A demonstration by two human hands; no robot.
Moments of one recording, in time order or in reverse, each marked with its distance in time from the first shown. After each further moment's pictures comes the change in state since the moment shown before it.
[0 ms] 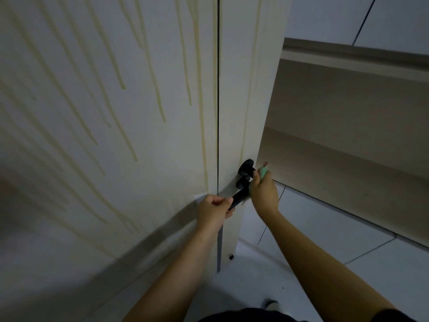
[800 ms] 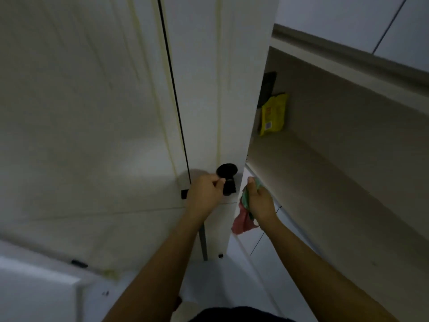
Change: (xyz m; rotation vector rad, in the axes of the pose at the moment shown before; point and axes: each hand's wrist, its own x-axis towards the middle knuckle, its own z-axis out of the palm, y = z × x) left_hand -0.014 0.011 0.121 0.723 0.504 0.303; right_hand 0.072 0.058 -0.083 0.181 -0.640 -0.142
